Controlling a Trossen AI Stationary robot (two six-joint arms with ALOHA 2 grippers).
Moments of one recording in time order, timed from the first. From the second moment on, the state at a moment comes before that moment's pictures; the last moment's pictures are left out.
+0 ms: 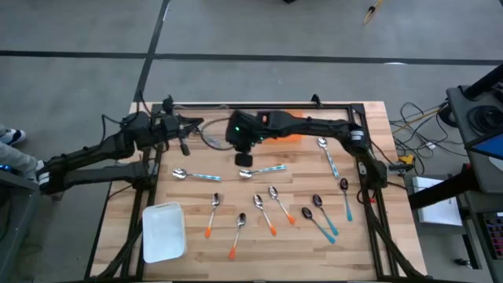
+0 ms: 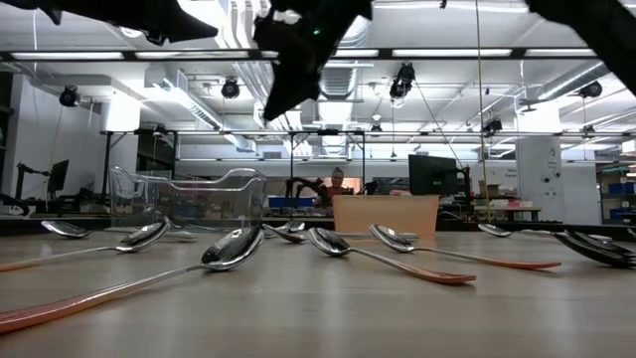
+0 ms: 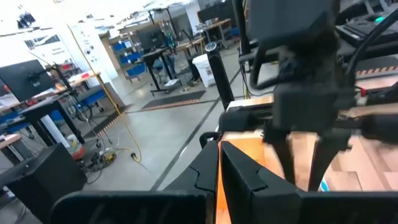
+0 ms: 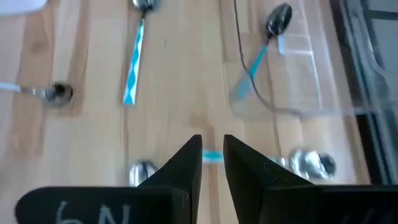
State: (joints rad) left arm 0.38 0.65 0.62 0.00 -0.04 0.33; right arm -0.16 2.10 2.03 -0.84 0.02 -0.16
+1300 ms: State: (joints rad) left arm 0.32 1.13 0.94 -0.52 0.02 -0.08; right arm -0.12 1.46 0.93 -0.32 0.03 0.24
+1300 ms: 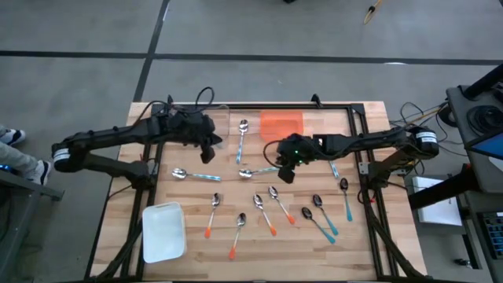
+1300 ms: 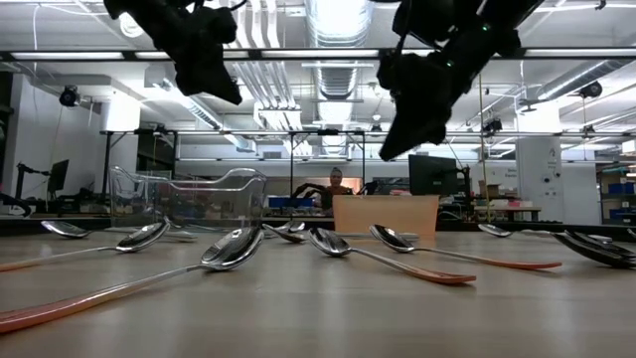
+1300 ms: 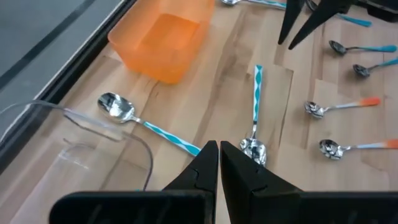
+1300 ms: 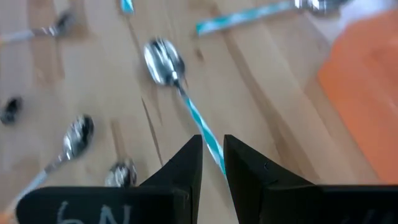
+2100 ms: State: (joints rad) left arm 0.26 1.20 0.98 -0.55 0.02 -0.14; right arm -0.12 1.45 0.93 -0.59 0.02 0.35
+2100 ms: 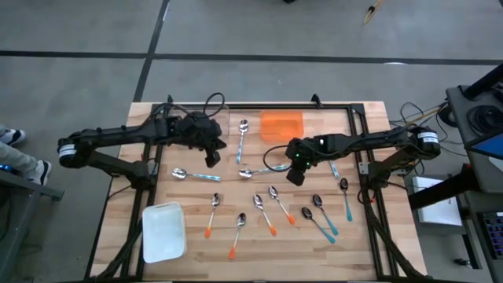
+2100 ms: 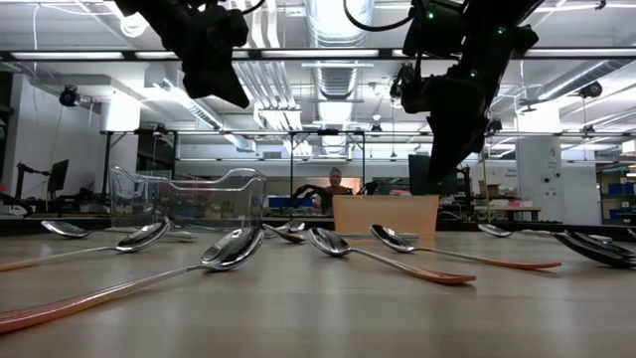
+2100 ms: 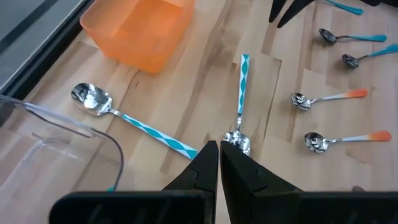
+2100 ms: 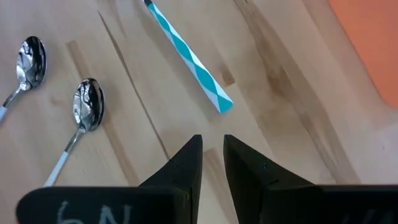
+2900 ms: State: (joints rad) left arm 0.09 1.20 0.98 -0.55 0.02 -0.19; right arm -0.10 1.45 0.93 -0.59 -0.03 0.60
